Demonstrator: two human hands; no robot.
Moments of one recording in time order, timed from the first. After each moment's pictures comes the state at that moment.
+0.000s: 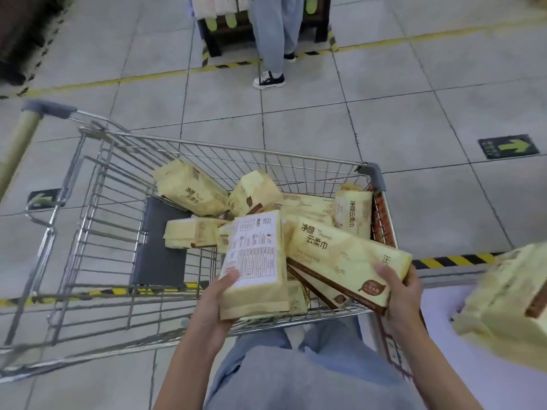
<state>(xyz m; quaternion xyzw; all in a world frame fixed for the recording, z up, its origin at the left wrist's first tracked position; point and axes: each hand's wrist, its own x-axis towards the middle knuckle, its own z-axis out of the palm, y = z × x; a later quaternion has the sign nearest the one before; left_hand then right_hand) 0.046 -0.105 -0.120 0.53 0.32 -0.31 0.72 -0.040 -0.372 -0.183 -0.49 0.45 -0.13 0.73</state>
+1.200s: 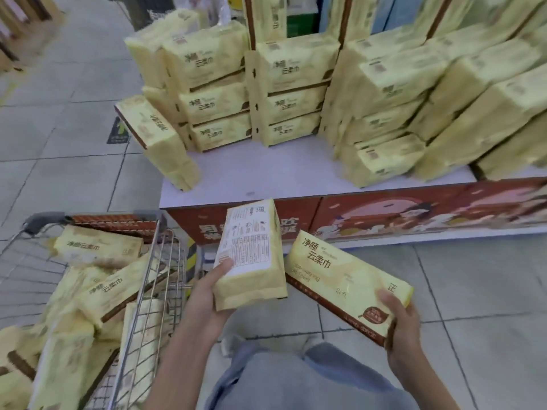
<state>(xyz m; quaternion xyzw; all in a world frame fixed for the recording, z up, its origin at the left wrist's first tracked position) -0.152 -0.113 -0.083 0.51 -0.14 -0.77 0.35 -0.393 0.018 -0.147 0.01 0.65 -0.61 0.45</state>
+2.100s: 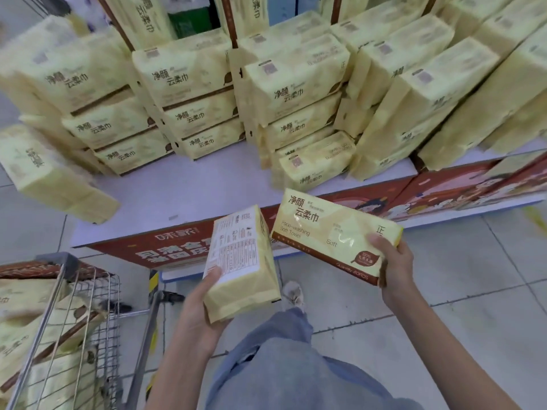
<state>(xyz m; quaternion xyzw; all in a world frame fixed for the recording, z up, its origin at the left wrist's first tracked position) -0.339 -0.119 -0.106 0.53 -0.12 -0.77 0.32 -0.608 -0.046 -0.138 -0.01 0.63 -0.66 0.42</state>
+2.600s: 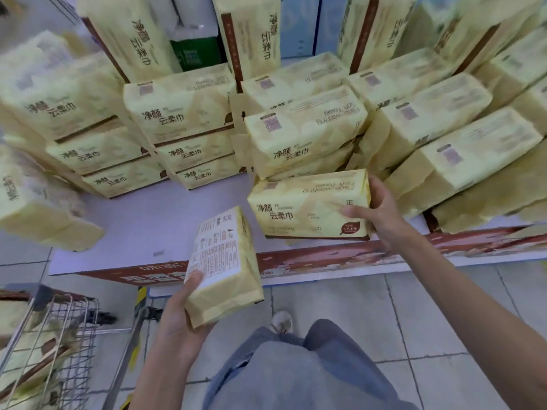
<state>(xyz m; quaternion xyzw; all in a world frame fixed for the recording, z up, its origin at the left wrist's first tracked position) -0.397 -0.219 -0.106 0.52 -0.09 -0.75 0.40 -0.728 -0.243 -0.096 -0.32 0.61 -0.51 0.52</state>
